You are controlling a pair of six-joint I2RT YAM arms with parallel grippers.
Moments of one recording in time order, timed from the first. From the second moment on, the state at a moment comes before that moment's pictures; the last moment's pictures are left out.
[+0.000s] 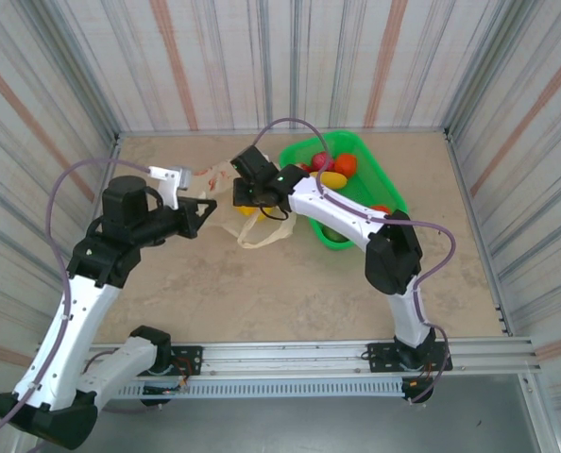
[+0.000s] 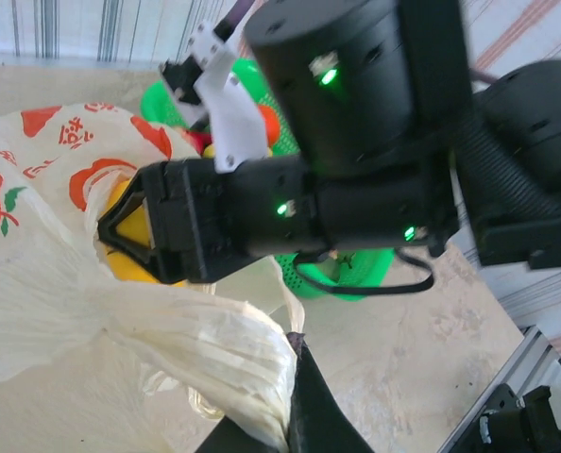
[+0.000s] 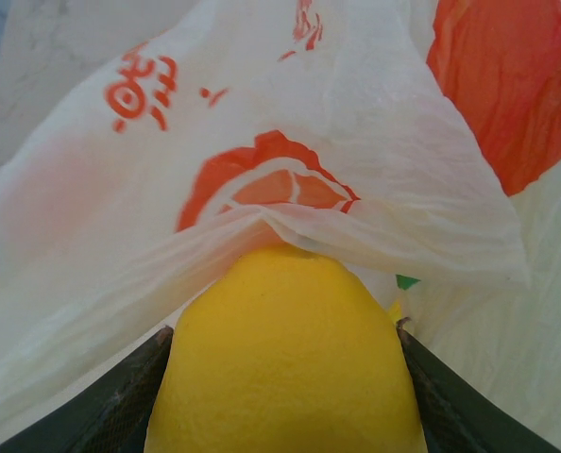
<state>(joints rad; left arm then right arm) -0.32 0.88 1.12 -0.68 0.45 -0.30 0.87 2.06 1.91 -0.70 0.17 0.73</state>
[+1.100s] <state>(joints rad) -0.29 0.94 1.15 -0.63 0.50 -0.38 0.82 1.76 1.51 -0.25 0.02 0.62</state>
